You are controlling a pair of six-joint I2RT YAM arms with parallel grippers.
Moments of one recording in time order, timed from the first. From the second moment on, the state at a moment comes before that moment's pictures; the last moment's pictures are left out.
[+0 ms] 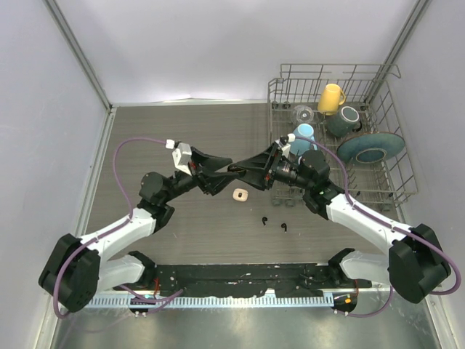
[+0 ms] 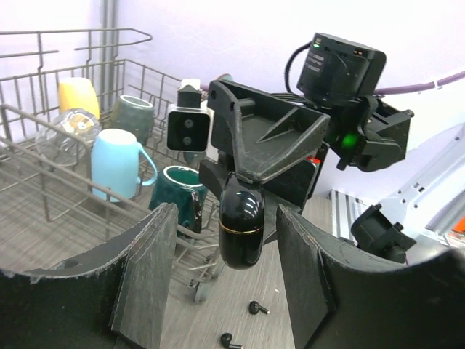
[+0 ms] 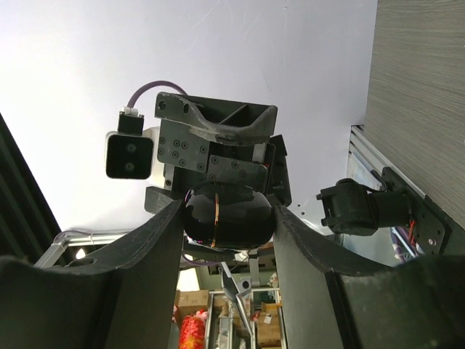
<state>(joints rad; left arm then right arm) -0.56 1.12 0.50 1.00 0.57 -0.46 0.57 1.19 0.67 0.53 -0.62 1.65</state>
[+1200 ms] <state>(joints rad) -0.59 1.24 0.49 1.20 0.66 -0.50 0.57 1.18 0.66 0.59 -0.62 1.69</state>
